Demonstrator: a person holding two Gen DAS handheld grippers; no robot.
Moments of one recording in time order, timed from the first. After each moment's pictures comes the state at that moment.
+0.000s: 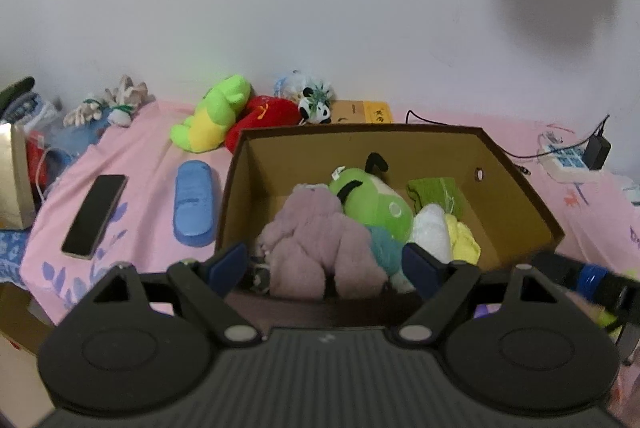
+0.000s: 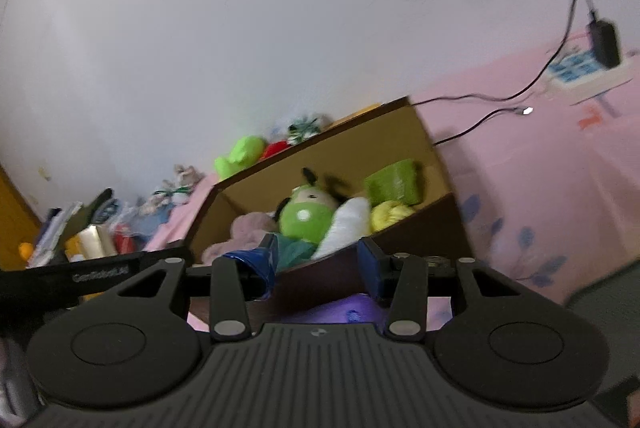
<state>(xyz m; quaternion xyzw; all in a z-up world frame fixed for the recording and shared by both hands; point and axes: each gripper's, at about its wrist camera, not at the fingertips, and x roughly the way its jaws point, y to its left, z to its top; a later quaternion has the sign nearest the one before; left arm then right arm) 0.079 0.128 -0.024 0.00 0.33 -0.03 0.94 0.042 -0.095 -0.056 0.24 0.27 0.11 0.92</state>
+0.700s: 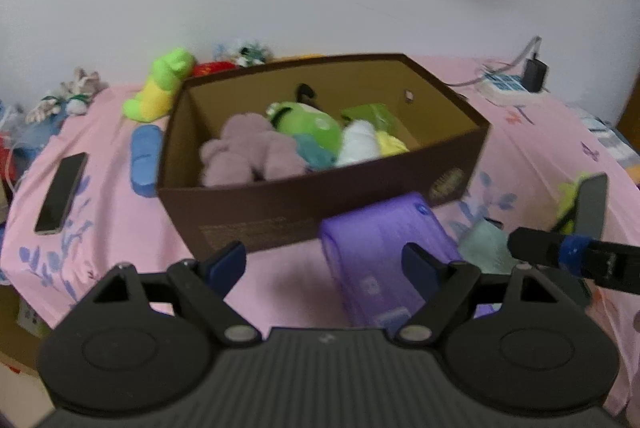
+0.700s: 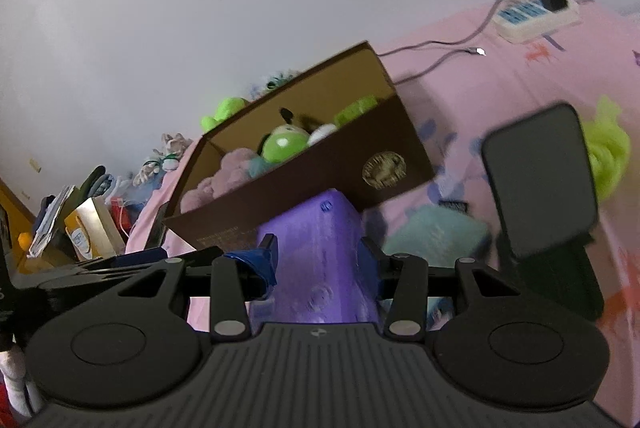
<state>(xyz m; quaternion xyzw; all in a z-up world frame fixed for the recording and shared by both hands) 0.013 0.100 -0.056 0.04 0.36 -0.11 0.93 -0.022 -0.104 -0.076 0.27 0.33 0.09 0.90</state>
